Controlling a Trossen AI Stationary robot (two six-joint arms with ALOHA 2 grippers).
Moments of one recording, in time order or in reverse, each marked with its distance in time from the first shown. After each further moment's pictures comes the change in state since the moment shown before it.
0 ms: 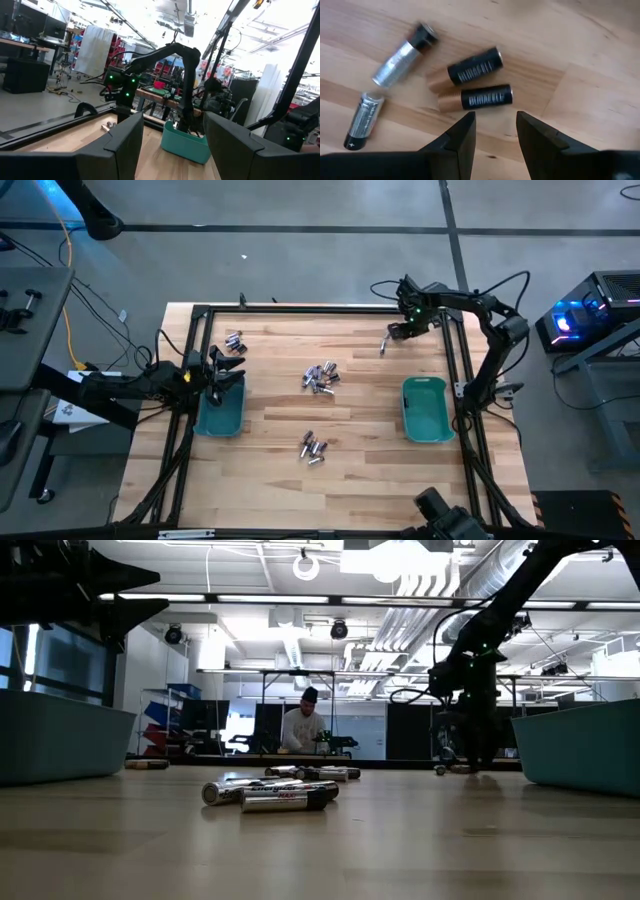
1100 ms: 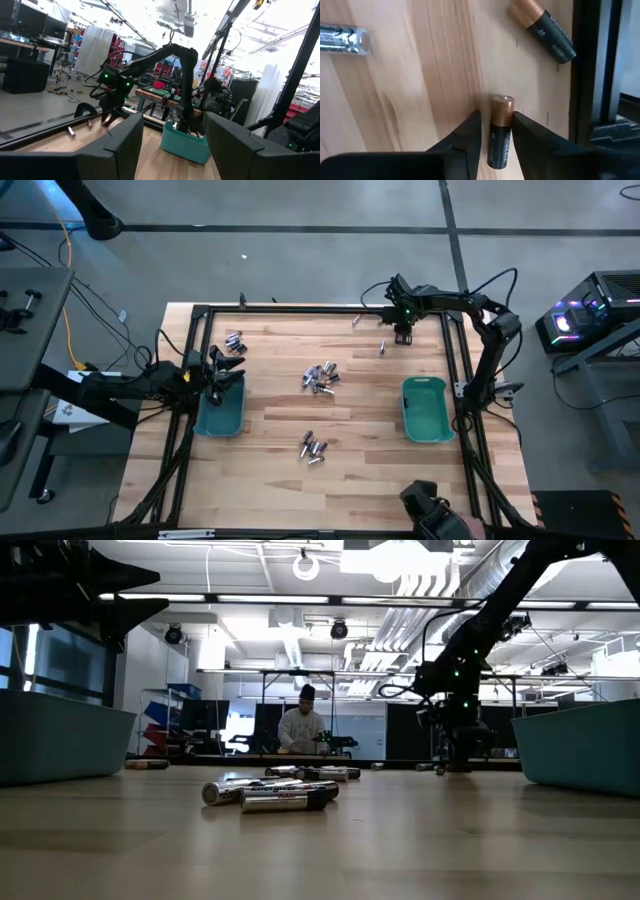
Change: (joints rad) left arm 0.000 0.000 0.000 0.001 -0.001 -0.002; right arm 0.050 0.081 0.024 0.218 0.131 -1.077
